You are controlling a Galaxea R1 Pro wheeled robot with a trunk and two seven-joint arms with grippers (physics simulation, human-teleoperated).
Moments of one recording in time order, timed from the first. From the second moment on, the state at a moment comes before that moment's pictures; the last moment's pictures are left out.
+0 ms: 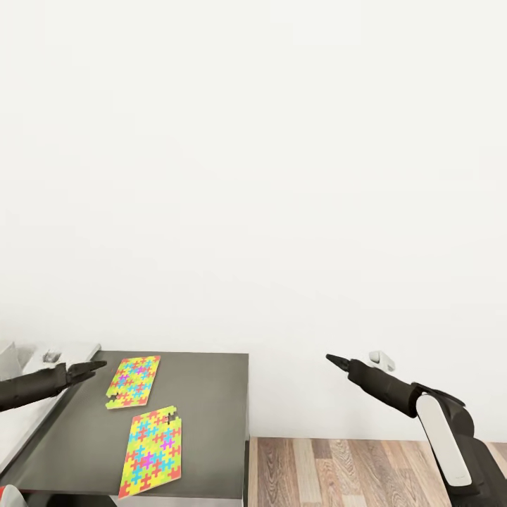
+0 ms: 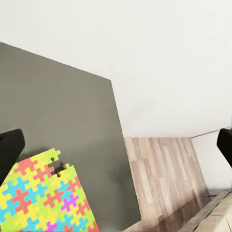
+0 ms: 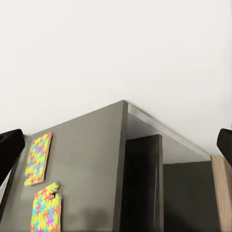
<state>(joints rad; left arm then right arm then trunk) -0.52 0.51 0.44 -0.89 0.03 0.88 -1.32 -0.31 -0.13 -0.19 -1.43 -0.67 0.86 0.27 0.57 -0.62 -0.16</state>
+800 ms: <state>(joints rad) -0.53 0.33 0.42 -0.89 0.03 0.88 -0.62 -0.31 -0.13 -0.14 -1.45 -0.68 0.87 0.26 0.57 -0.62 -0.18</state>
